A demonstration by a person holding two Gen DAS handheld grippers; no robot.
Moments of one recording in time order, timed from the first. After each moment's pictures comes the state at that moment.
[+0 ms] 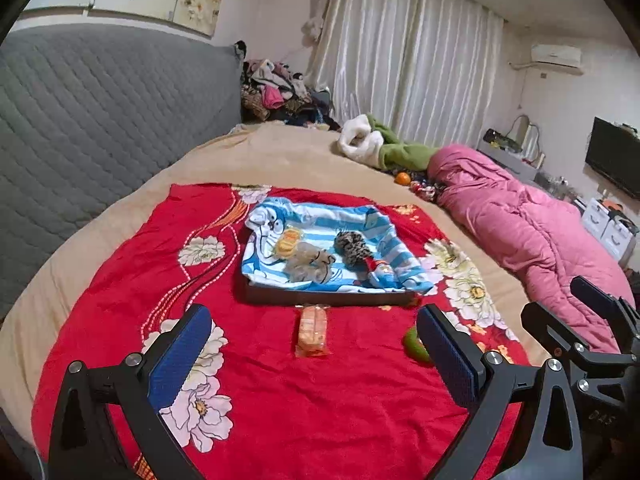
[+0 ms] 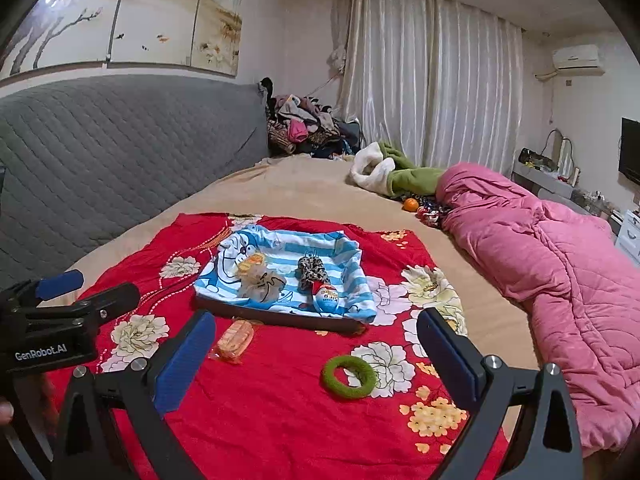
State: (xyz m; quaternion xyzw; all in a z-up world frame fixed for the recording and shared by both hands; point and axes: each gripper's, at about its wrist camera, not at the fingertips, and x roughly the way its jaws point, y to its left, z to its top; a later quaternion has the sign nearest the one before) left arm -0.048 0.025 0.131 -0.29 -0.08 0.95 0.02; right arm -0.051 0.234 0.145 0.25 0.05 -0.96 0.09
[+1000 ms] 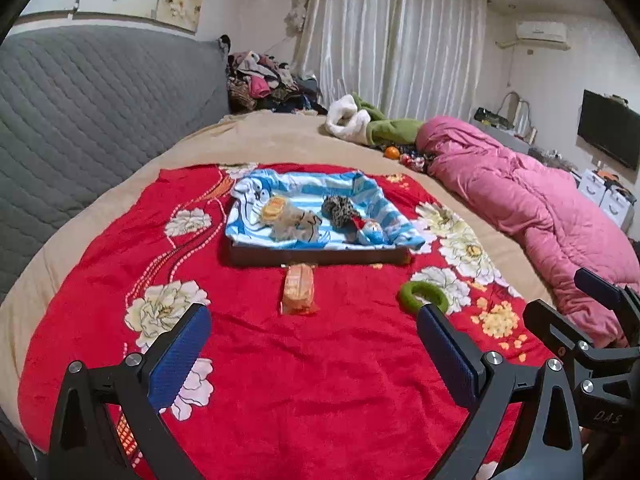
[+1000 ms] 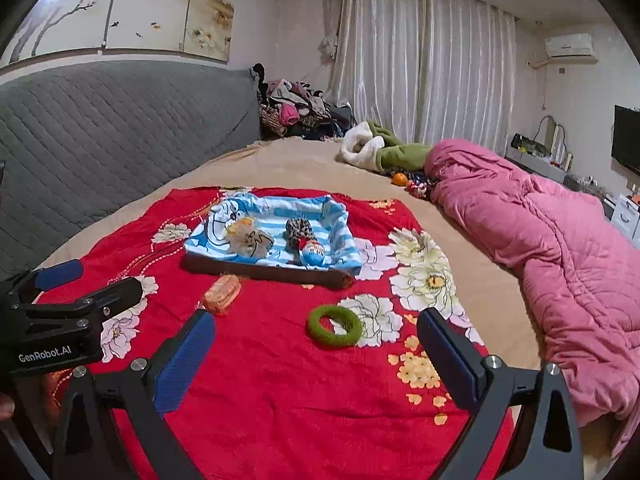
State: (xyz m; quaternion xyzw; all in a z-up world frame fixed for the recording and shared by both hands) left arm -0.027 0.057 0.076 -0.31 -0.05 0.95 0.04; right arm -0.015 0.256 0.096 0.27 0.05 -0.96 0.07
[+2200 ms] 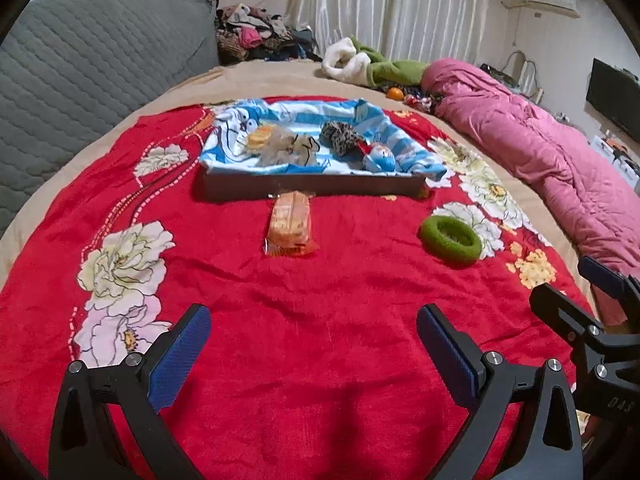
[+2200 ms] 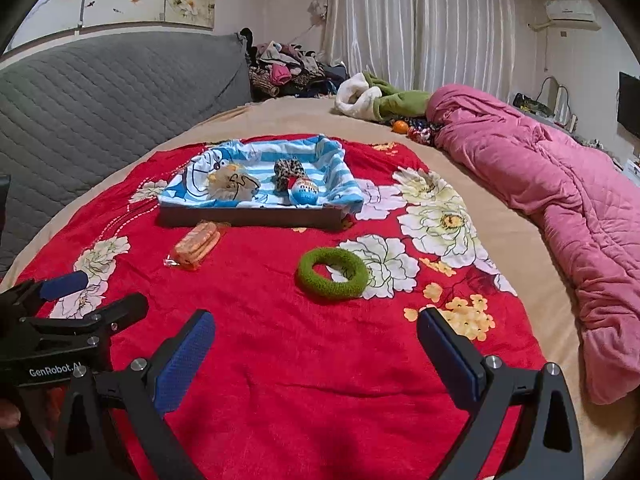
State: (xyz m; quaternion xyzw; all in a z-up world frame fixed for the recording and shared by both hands) left arm -0.072 0.070 -0.010 -0.39 -0.04 0.92 0.04; right arm -0.058 0.268 0.019 0.34 0.03 -0.94 0.07
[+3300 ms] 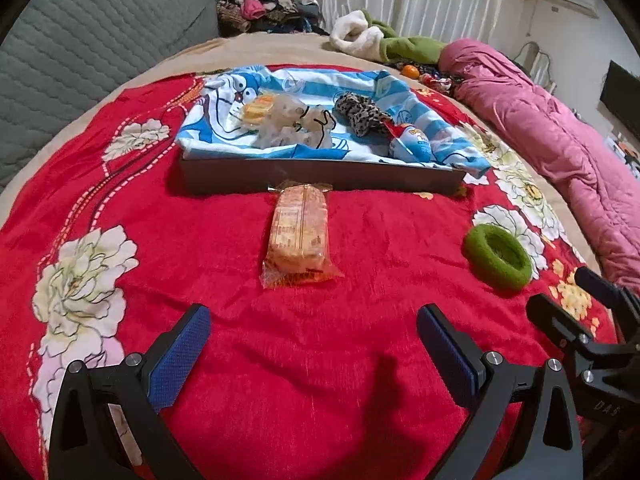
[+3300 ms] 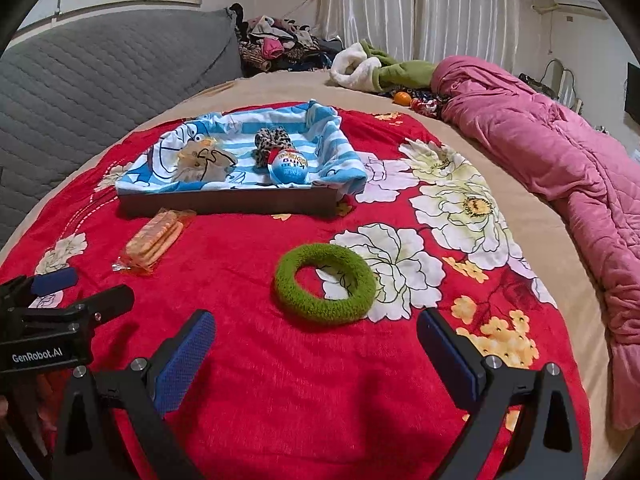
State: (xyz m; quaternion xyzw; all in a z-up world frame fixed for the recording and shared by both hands) left arm -0.154 0.061 -0.048 -0.43 -0.05 0.90 0.04; right arm -0.134 0.270 -0.026 0.38 0.03 -0.92 0.06
